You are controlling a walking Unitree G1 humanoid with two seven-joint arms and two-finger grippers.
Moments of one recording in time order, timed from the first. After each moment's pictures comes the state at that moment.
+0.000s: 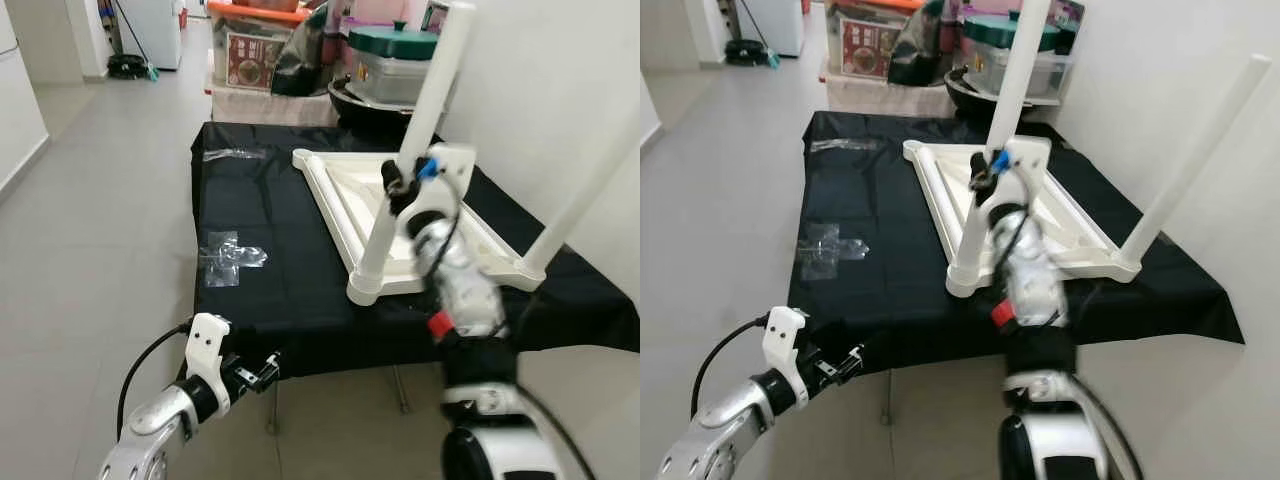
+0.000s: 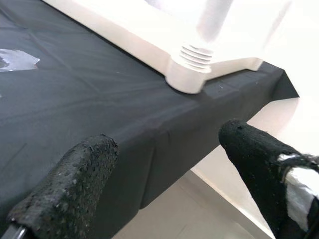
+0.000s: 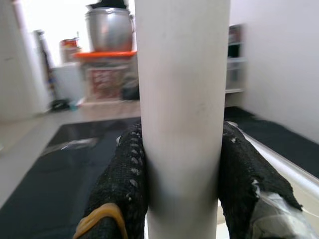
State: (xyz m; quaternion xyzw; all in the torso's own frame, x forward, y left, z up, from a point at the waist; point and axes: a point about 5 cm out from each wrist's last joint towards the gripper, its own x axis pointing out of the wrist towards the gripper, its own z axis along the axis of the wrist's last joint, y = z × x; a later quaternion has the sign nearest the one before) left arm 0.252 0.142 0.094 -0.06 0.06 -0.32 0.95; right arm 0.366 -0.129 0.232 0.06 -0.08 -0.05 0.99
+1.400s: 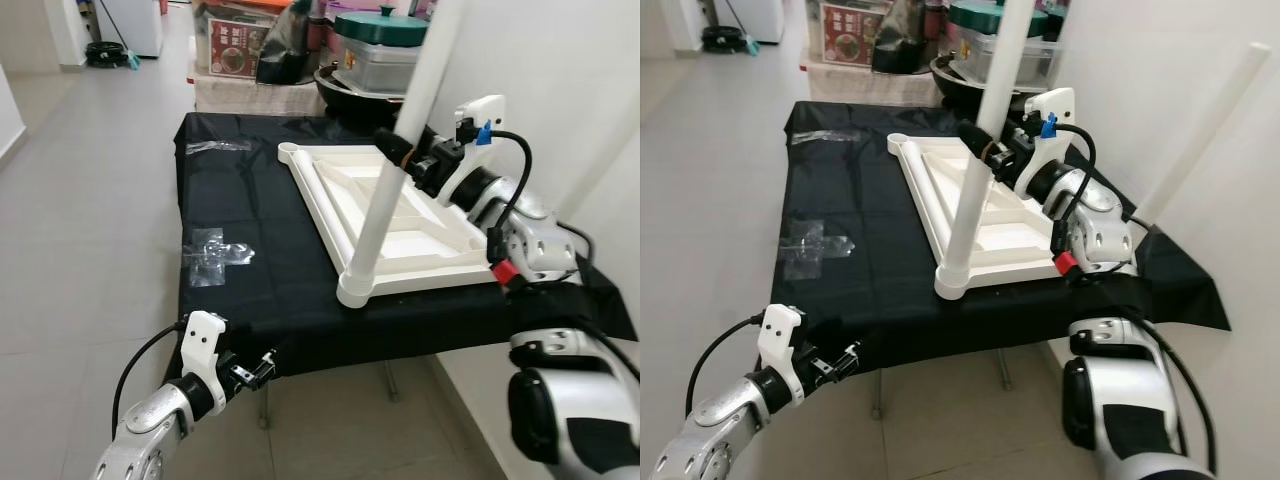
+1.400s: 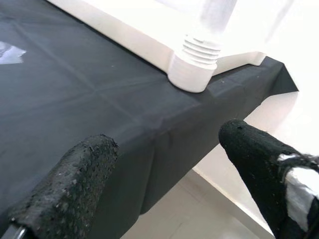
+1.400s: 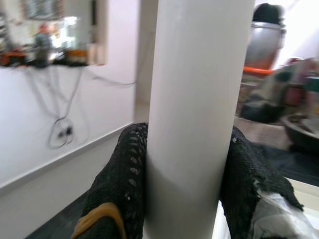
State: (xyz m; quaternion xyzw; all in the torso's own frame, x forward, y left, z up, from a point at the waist) left arm 0.253 0.147 0.095 -0.06 0.05 -0.31 0.95; right arm 0.388 -0.169 0.286 0.01 -0.14 0.29 0.95
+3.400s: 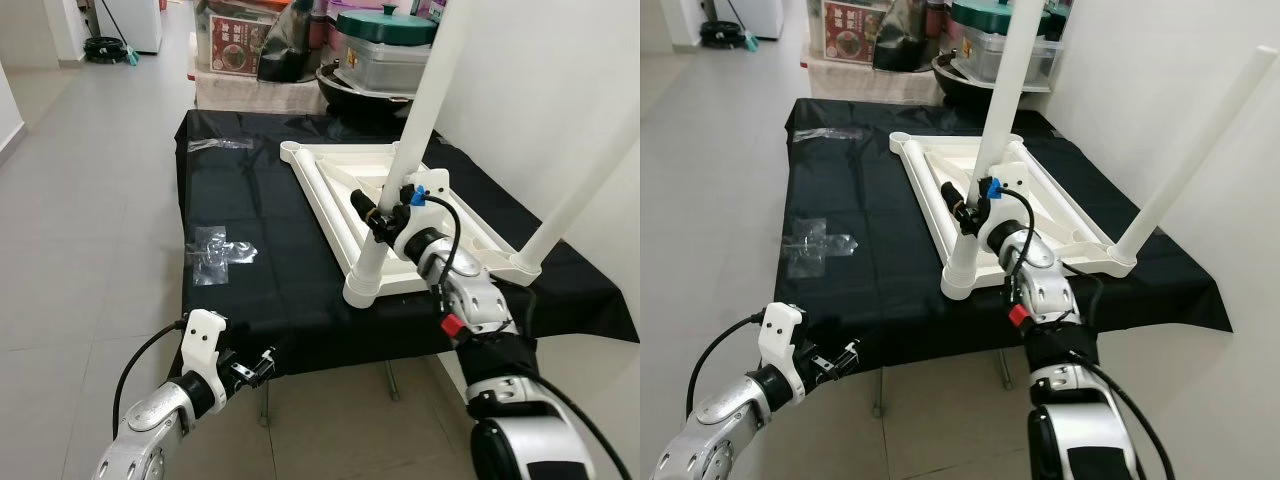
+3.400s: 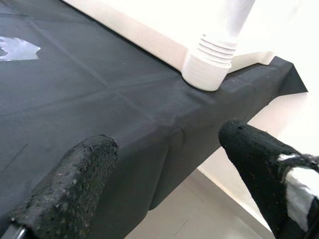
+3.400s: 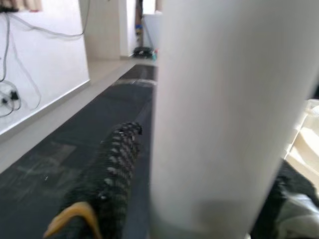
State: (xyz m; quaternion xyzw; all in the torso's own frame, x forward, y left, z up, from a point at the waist) left arm 0.255 0.145 0.094 -0.05 0.06 -0.30 0.95; right arm 0.383 -0.154 0.201 0.01 -0.03 0.20 0.98
